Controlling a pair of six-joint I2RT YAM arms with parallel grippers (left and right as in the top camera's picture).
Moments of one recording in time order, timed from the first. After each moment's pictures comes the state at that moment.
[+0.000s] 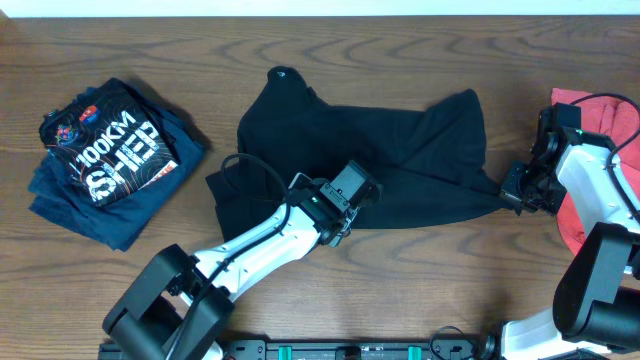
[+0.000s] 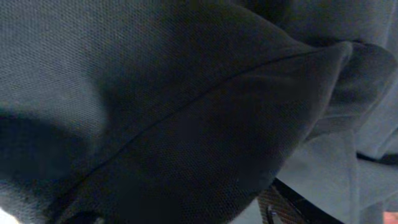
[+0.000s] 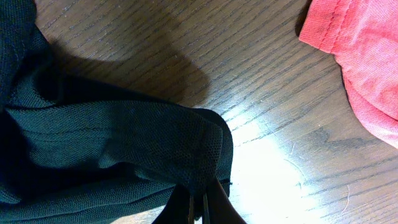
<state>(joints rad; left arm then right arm) -0.79 1.67 0.95 -0.47 -0.09 -1.75 -0.22 1.71 1.11 -0.94 0.07 0.33</state>
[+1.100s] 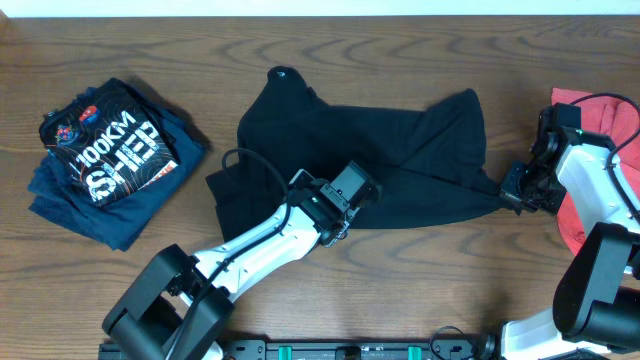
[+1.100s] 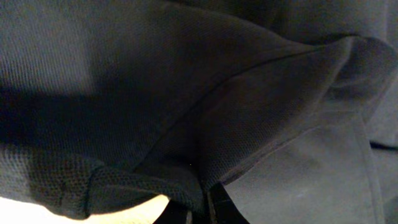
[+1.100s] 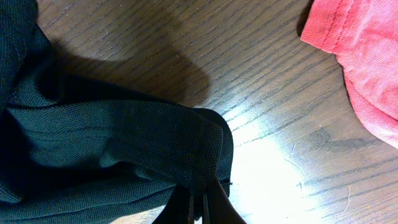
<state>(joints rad) -0.79 1.66 0.95 -0.48 -0.11 -1.61 -0.22 1.71 1.11 -0.94 0.06 0.32</state>
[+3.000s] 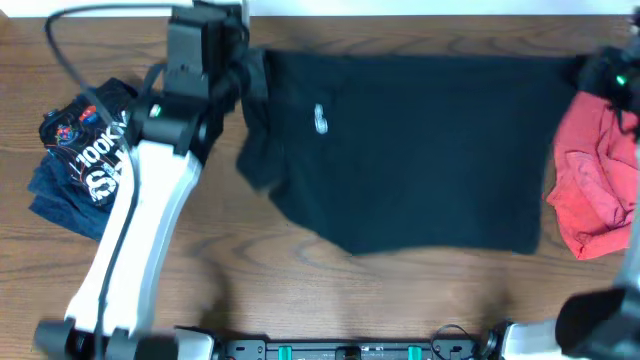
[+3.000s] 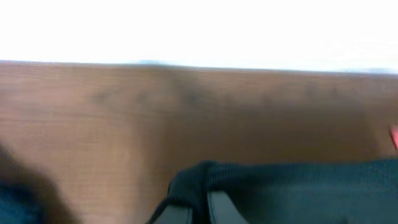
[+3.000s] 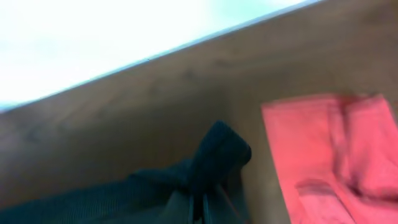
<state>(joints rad) -0.21 1.55 1.57 -0.60 0.06 -0.24 -0.33 1.64 1.64 -0.72 -0.23 0.13</state>
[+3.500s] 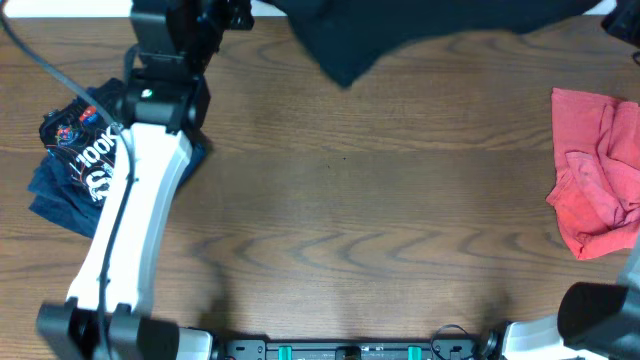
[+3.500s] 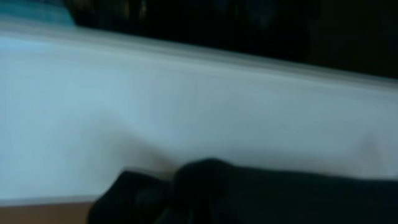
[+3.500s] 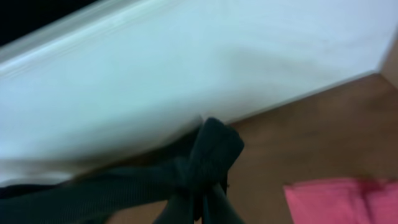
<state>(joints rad) -0.14 1.56 1.58 -0.18 0.14 -0.25 -0.35 1.66 1.87 -0.69 -0.26 0.24</state>
